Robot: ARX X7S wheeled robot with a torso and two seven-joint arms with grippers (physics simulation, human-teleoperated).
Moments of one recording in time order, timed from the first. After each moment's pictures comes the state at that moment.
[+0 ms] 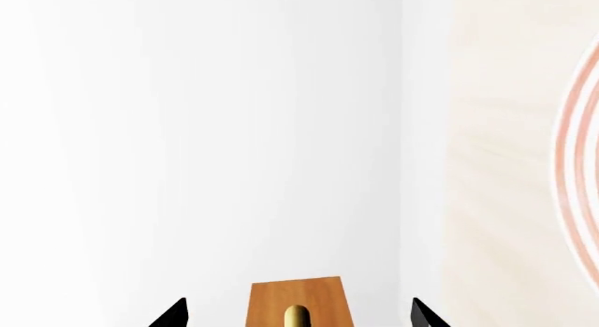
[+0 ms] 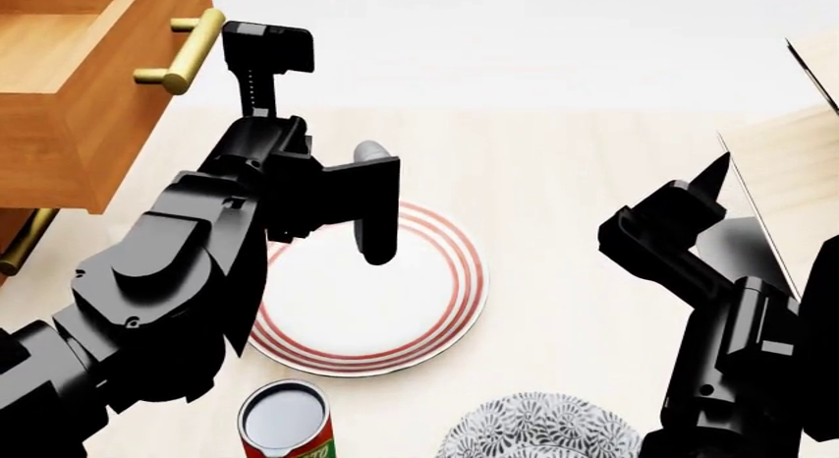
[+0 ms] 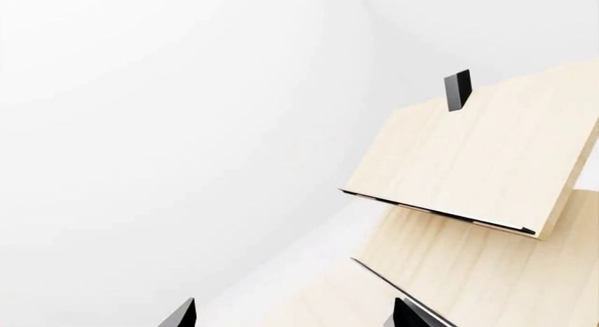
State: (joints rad) left arm -1.40 0.00 1.45 -0.90 0.23 -0.55 0.01; right arm 0.46 0.19 0.09 -0.50 0.71 0.53 0.74
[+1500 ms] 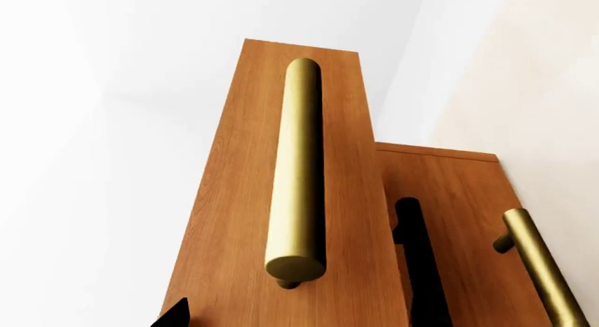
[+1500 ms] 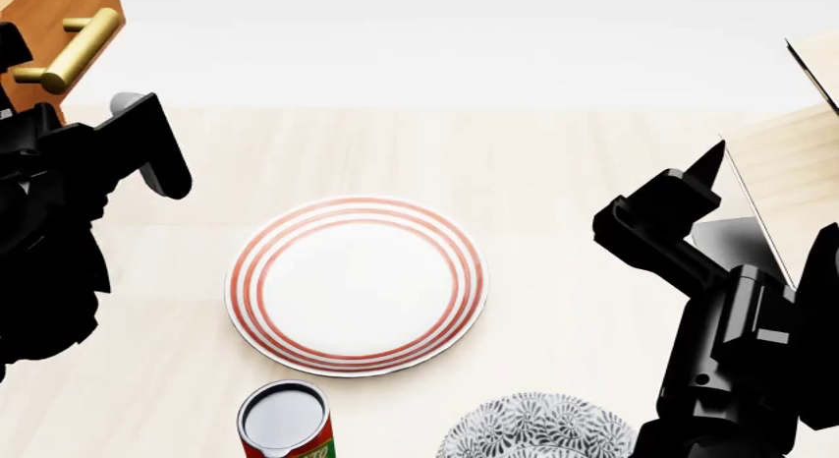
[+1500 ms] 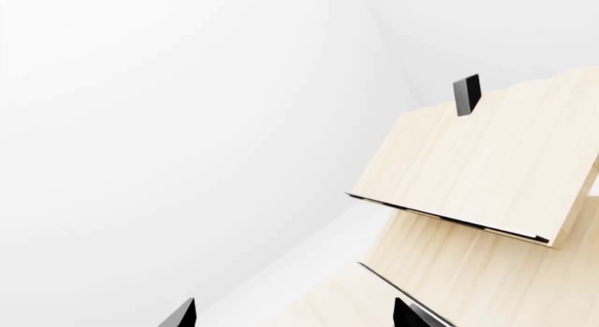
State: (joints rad) left arm -1.43 -0.10 1.43 -1.25 -0.06 -0.66 -0.19; right arm 0.48 0.22 0.06 -0.49 0.74 0.51 0.77
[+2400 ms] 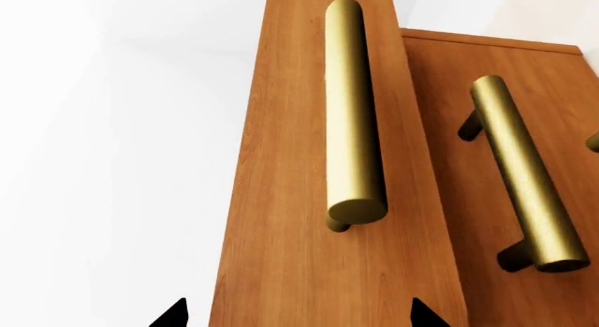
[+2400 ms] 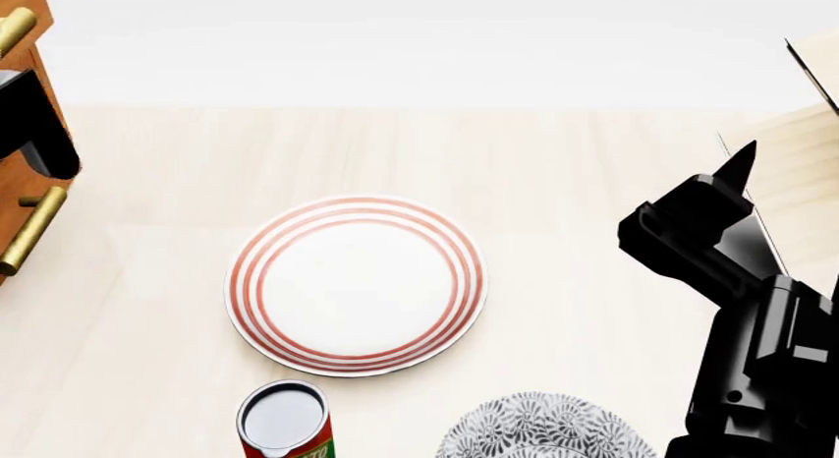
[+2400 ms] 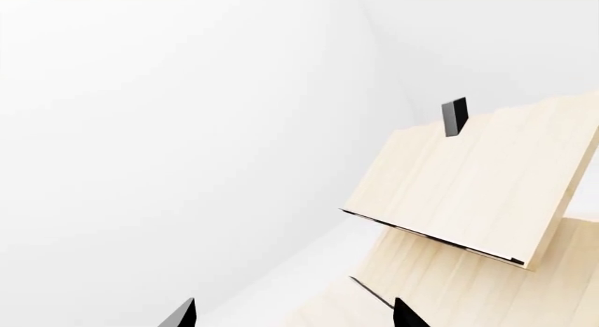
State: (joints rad) left arm -1.47 -0.24 1.43 -1.29 -0.02 -0.65 -0.13; right arm 0.46 0.27 0.08 -0.55 0.78 0.52 0.79
